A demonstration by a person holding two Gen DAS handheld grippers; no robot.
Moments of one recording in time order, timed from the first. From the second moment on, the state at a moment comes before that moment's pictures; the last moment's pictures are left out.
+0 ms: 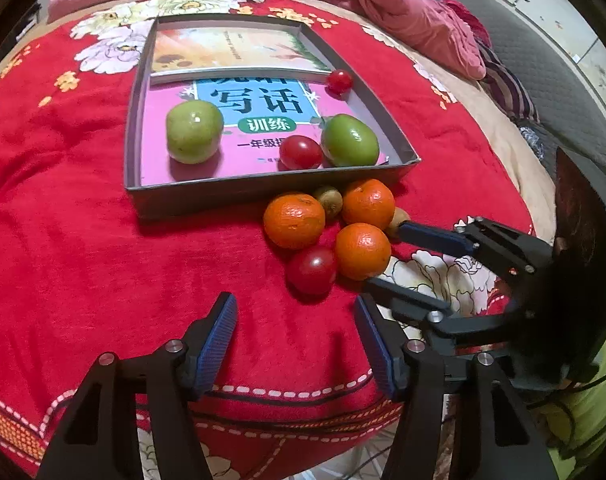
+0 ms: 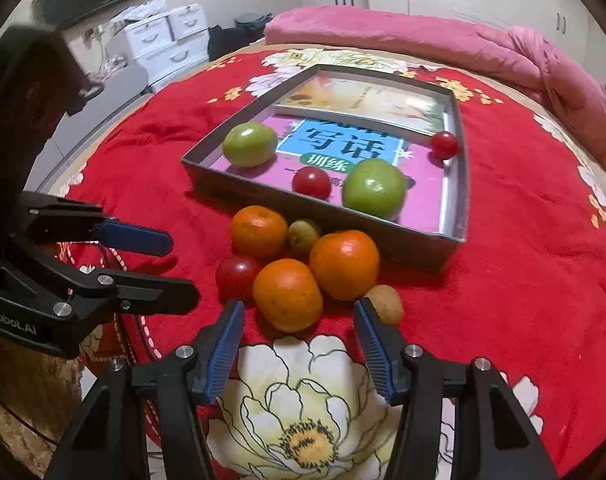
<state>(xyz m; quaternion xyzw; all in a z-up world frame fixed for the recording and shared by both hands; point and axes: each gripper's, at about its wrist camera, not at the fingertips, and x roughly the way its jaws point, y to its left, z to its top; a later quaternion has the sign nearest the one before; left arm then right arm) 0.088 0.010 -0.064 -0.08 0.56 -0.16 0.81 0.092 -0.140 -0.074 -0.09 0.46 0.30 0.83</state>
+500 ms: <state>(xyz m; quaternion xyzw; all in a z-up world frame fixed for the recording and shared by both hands) 0.104 0.001 -0.081 -0.08 0.57 -0.18 0.80 0.103 -0.139 -0.090 -0.08 0.46 0.31 0.83</state>
